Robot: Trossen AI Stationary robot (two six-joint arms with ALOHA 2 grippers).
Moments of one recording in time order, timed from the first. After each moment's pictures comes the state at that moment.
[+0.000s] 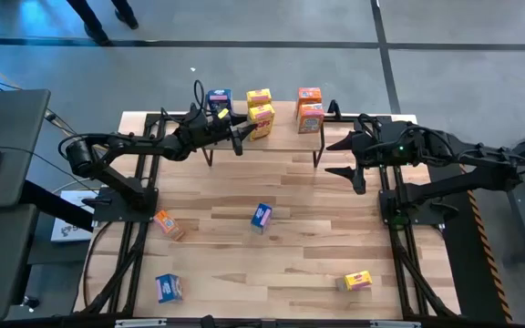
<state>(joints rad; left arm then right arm) 0.53 1.50 0.68 0.81 0.12 -0.05 -0.05 0.92 1.16 -0.68 0.06 -0.03</state>
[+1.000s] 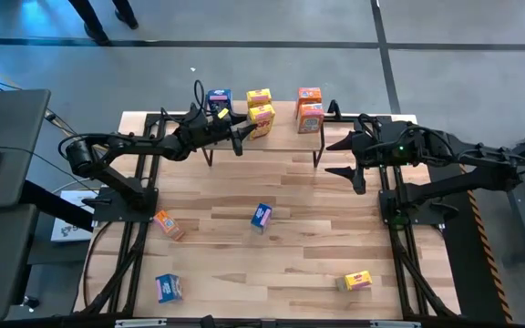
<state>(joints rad) 0.53 1.50 0.68 0.81 0.12 0.01 -0.05 0.92 1.16 -0.68 0.06 -0.03</state>
